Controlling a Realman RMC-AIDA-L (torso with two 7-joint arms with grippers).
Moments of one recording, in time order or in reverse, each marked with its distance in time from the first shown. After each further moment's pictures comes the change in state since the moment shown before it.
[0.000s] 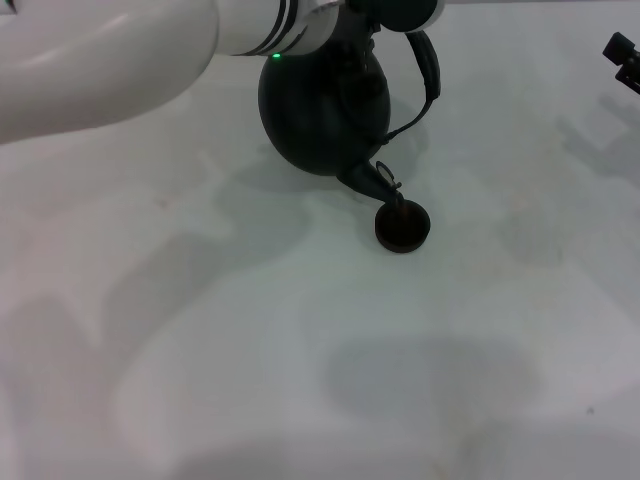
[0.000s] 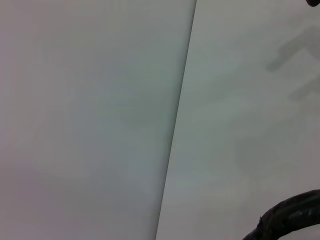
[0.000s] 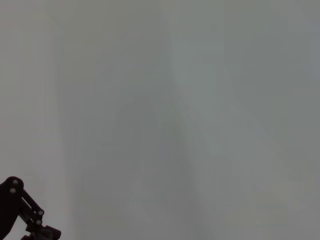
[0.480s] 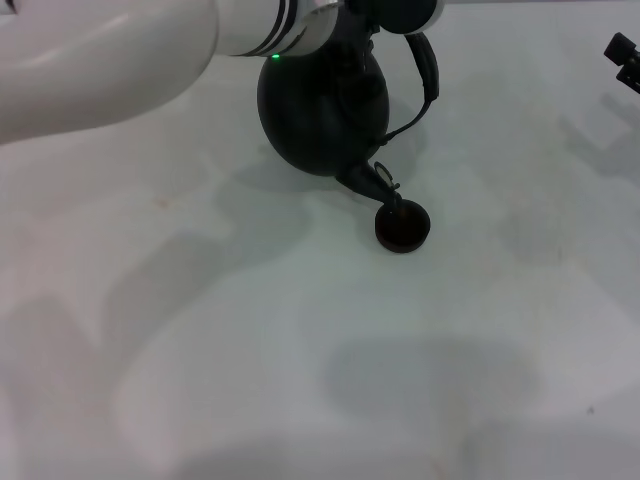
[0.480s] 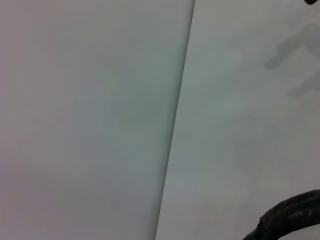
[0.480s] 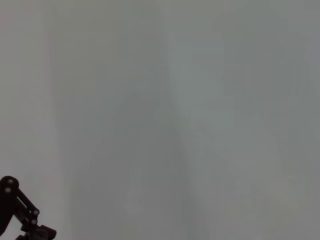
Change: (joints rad) left arm 0.000 0.000 0.000 -0.001 0.000 0.000 0.005; right arm 0.000 0.000 0.001 0.001 0.001 -0.009 0.000
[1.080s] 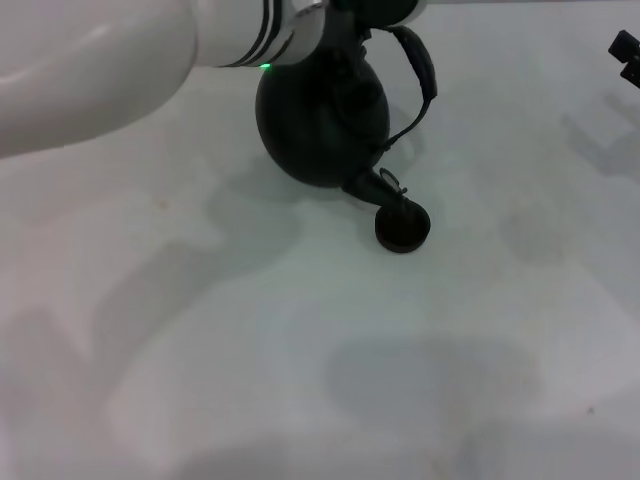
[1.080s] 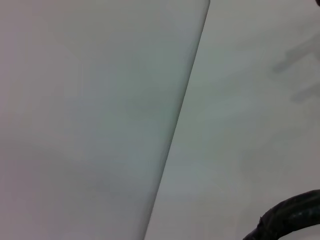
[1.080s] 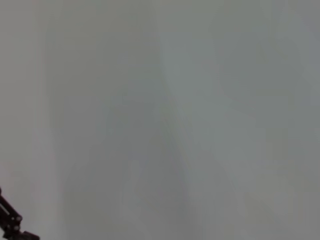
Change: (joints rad) left arm 0.053 -0.003 -0.013 0.047 0.000 0.014 -0.067; right arm 0.000 0.000 0.006 -0.001 0.004 -0.007 0.000
